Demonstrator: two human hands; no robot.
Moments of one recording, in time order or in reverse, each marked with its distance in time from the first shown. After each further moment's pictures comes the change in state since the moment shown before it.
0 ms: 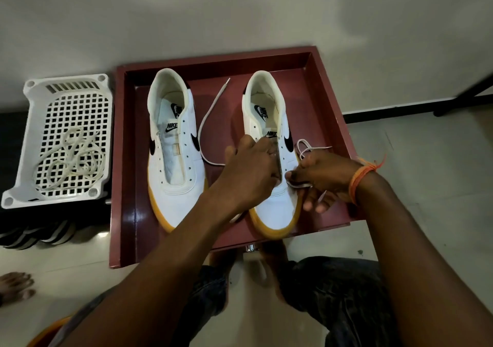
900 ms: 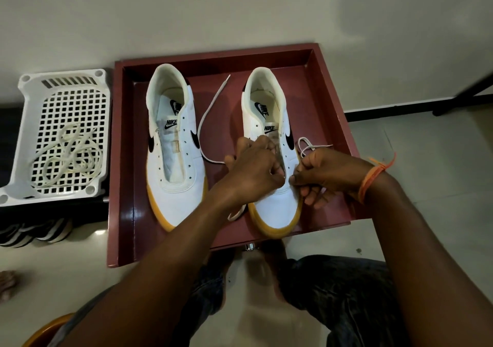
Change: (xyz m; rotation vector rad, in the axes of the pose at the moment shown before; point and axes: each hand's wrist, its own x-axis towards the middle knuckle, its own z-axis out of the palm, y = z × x) left_hand 0.002 0.002 -0.005 -0.334 -0.129 -0.140; right_hand 0.001 0.004 -0.007 -0.064 -0.042 -0.084
